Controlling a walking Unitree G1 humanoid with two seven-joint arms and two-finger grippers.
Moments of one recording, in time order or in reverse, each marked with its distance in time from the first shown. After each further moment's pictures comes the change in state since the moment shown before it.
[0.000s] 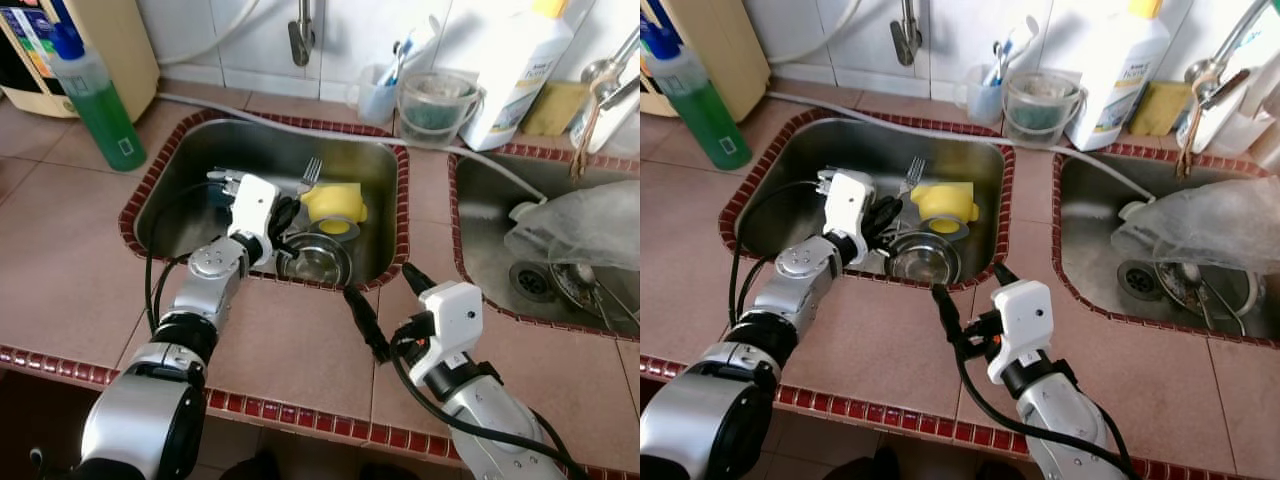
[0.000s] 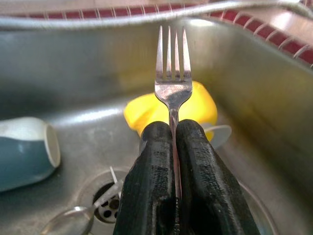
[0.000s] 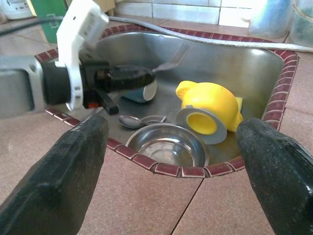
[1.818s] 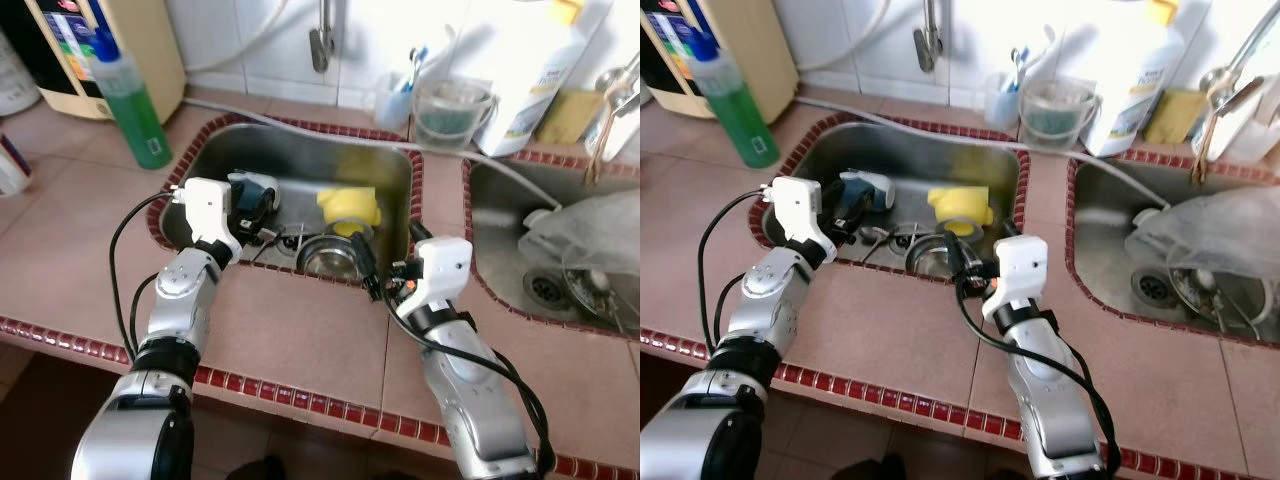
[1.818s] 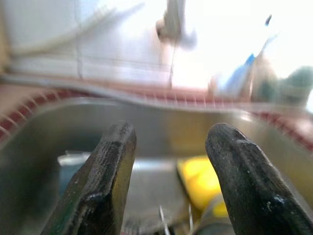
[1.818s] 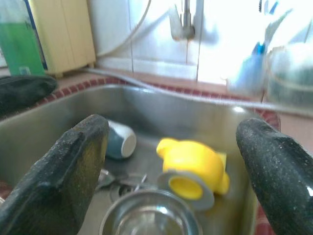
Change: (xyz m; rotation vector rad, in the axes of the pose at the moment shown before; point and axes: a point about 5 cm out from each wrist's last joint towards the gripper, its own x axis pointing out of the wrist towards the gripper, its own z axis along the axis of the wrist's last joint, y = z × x) left arm -0.036 0.021 0.000 -0.178 -0.282 0.176; right arm 0.066 -0.030 -0.012 -0.030 -0.147 -0.142
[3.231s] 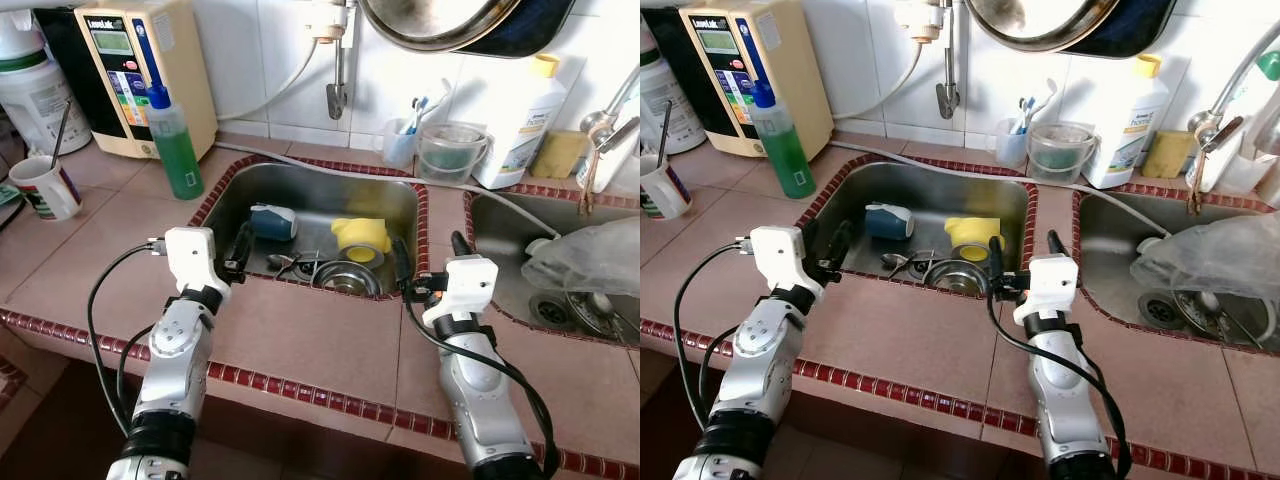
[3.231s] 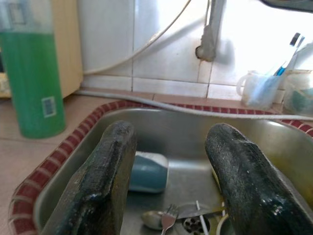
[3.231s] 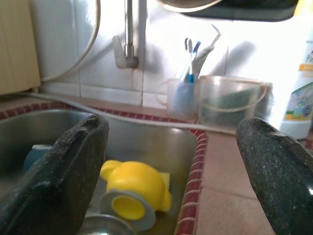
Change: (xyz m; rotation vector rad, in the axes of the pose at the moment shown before) left arm -0.042 -0.006 -0.023 0.042 0.050 0.166; right arm -0.015 -0.046 -0.030 -0.113 -0.050 -0.217
